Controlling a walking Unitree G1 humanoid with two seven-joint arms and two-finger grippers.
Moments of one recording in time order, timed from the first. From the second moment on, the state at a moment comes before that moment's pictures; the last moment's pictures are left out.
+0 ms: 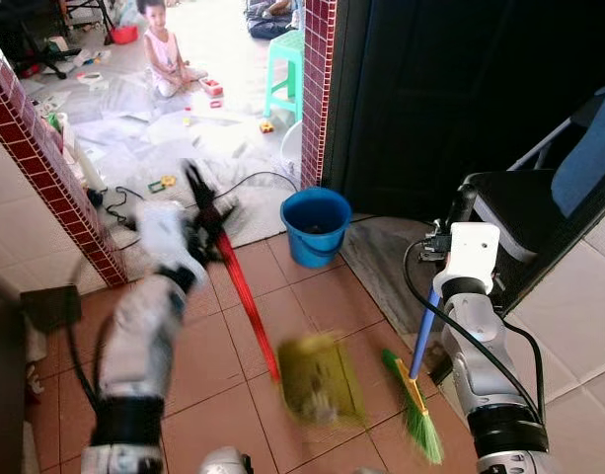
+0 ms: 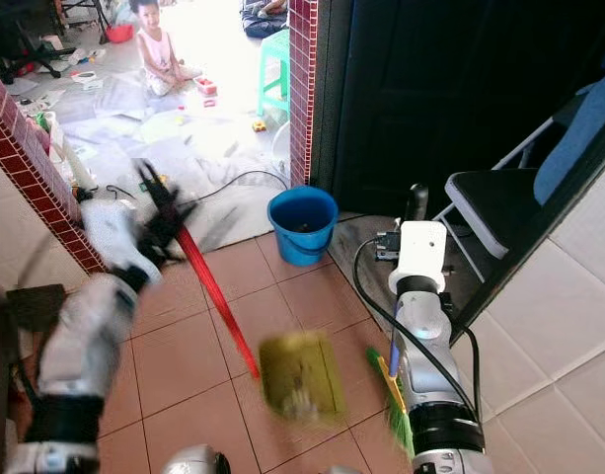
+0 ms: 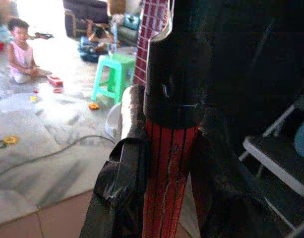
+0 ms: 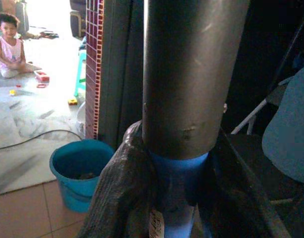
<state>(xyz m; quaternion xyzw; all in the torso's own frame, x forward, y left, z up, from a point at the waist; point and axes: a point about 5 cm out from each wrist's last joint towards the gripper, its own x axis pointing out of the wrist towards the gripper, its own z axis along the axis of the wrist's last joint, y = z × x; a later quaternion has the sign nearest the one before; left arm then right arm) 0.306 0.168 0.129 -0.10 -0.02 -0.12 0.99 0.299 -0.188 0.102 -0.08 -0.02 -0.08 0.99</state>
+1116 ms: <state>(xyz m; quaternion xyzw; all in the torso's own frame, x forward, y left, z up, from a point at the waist) 0.337 0.202 0.225 -0.16 -0.19 -0.05 0.97 0.302 -0.189 0.101 -0.10 -0.02 -0.07 0.99</state>
